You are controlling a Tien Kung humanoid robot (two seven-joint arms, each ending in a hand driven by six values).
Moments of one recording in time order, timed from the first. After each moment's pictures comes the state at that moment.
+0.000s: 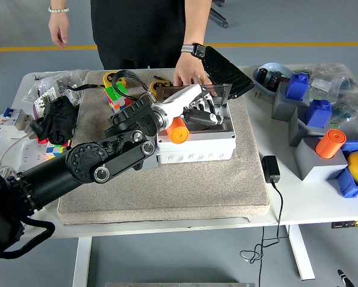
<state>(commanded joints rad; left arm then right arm) -0.95 0.00 -0.50 -0.93 1.30 0.14 0.25 0.13 -0.20 0.42 0.32 0.22 -0.21 0.06</state>
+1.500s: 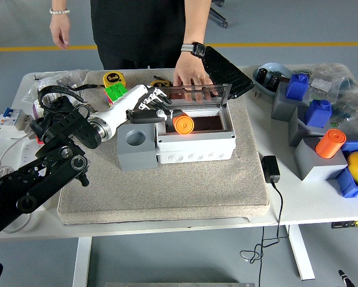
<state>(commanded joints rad) -0.60 0.29 -0.80 -1.36 1.37 0.08 0.30 0.12 -0.20 0.47 0.32 0.19 -0.21 0.07</state>
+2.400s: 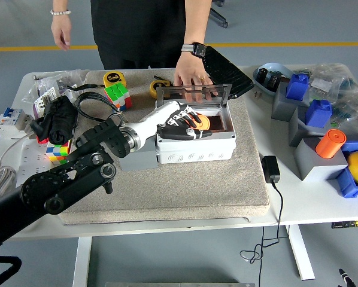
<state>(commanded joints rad) -0.72 0.14 -0.65 -1.26 1.34 0.08 0.29 0.13 -0.20 0.47 0.33 0.19 -0.22 0.07</state>
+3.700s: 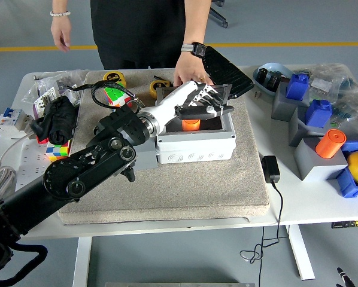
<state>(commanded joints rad) -0.76 0.05 -0.68 -1.16 1.27 0.09 0.23 0.13 -0.20 0.46 0.33 0.19 -0.22 0.07</state>
